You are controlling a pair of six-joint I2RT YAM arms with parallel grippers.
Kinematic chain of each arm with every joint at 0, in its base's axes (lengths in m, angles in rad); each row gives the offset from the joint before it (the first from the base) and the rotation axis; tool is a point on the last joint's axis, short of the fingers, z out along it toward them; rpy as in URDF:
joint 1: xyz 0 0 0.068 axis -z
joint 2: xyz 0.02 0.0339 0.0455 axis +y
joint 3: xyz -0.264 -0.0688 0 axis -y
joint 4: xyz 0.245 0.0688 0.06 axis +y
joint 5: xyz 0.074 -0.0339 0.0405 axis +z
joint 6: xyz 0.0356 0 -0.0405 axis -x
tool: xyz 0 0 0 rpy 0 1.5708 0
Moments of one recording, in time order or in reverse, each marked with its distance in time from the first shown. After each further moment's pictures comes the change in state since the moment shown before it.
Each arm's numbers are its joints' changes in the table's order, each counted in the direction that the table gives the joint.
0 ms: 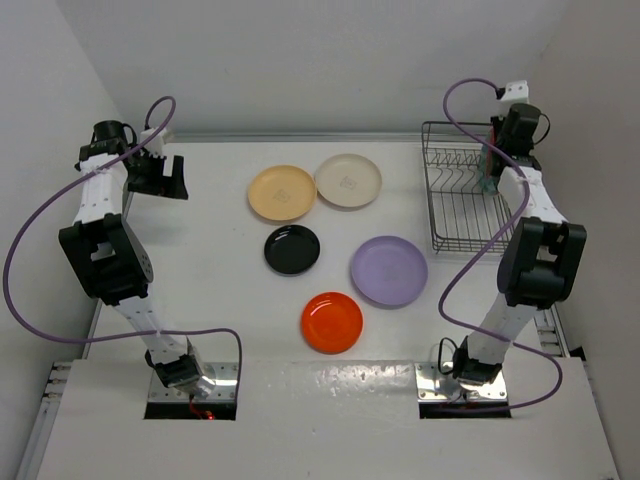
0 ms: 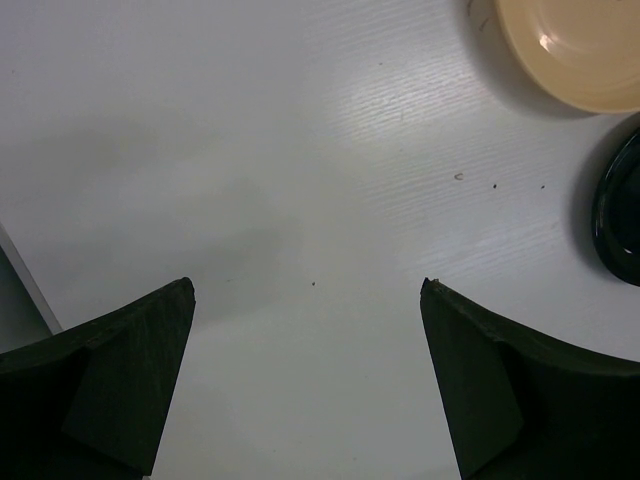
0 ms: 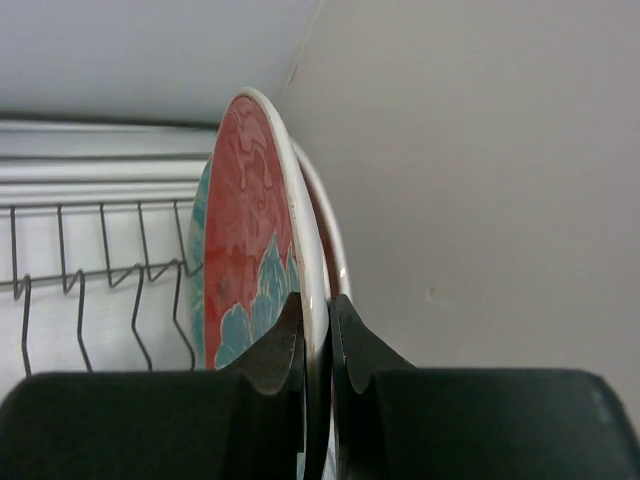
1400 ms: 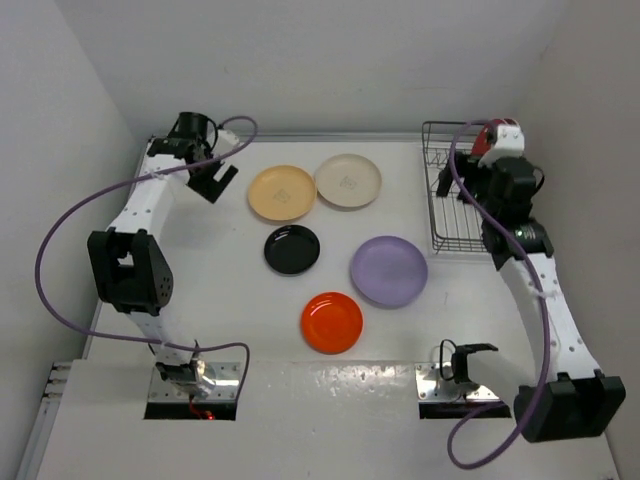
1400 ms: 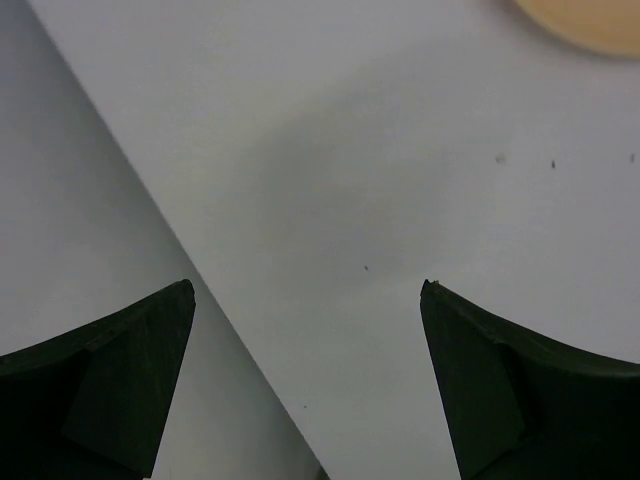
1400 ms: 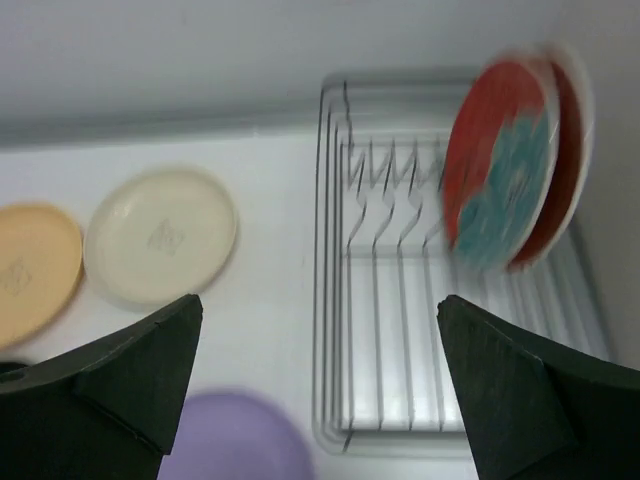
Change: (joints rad) left arm 0.400 -0.125 -0.119 -0.048 0.581 -0.140; right arm -0.236 -0.705 -0.359 0.344 0.227 -0.463
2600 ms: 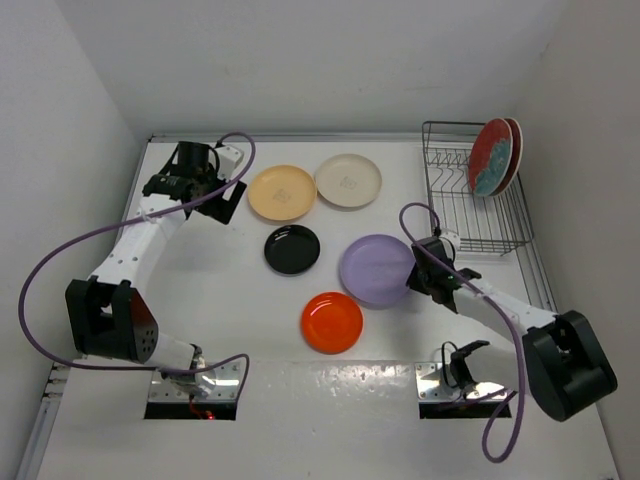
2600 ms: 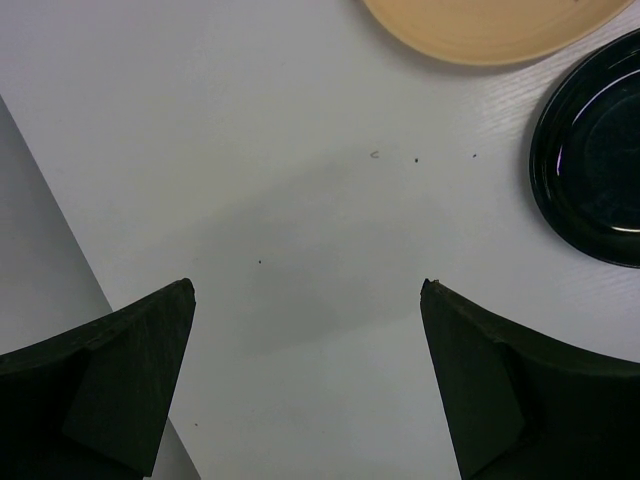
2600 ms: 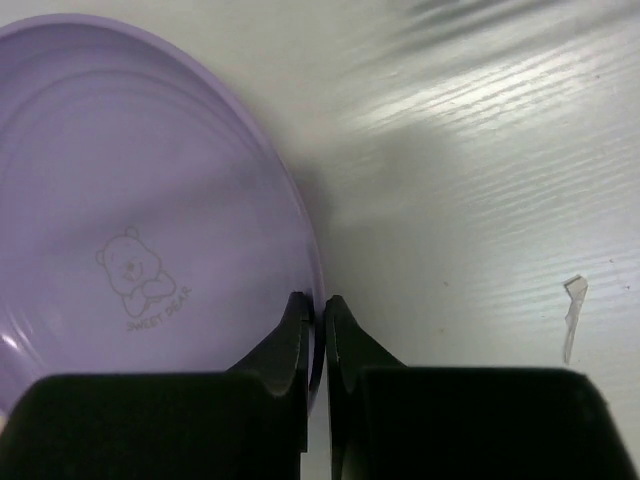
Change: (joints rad) left arm 0.079 -0.312 -0.309 -0.164 -0.091 0.237; right arm -0.349 0.092 -0.691 -0.056 -0.226 -0.674
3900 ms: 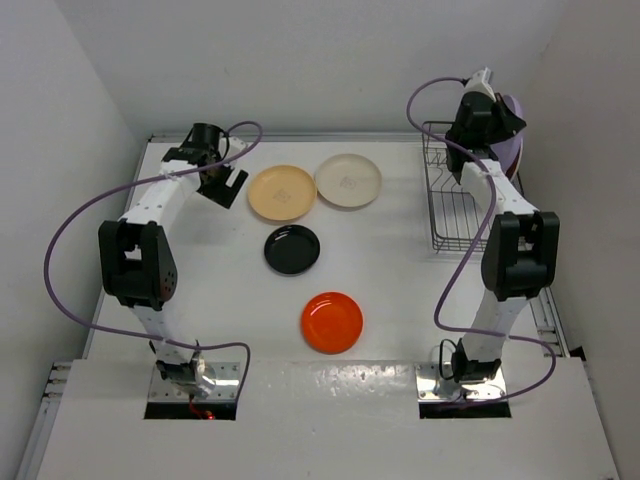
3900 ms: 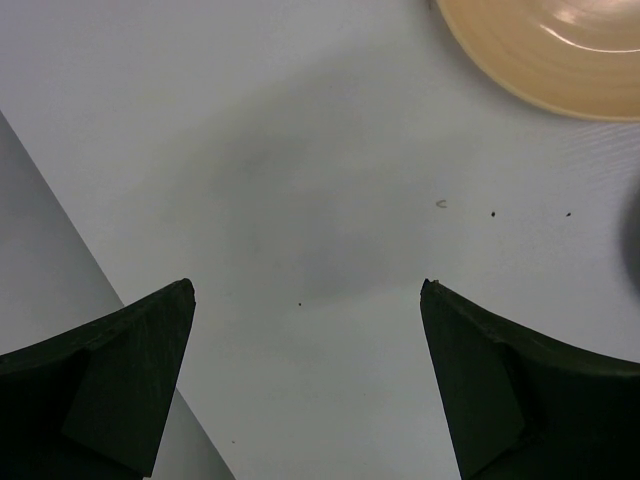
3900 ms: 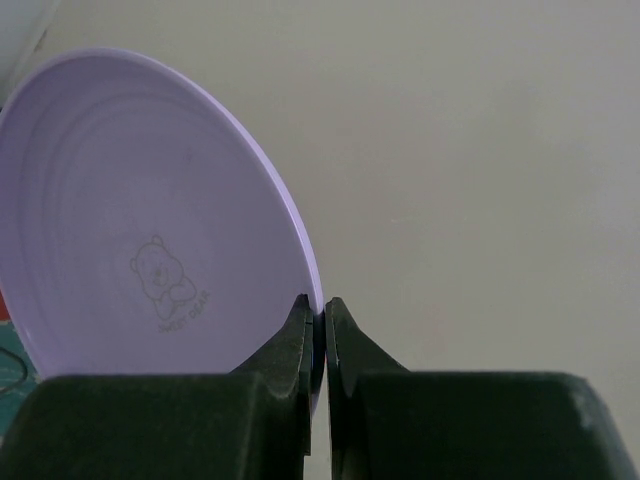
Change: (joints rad) left arm -0.031 0.352 0.257 0.039 0.084 -0.045; right arm 0.357 0.674 1.110 -0.502 -0.709 1.601
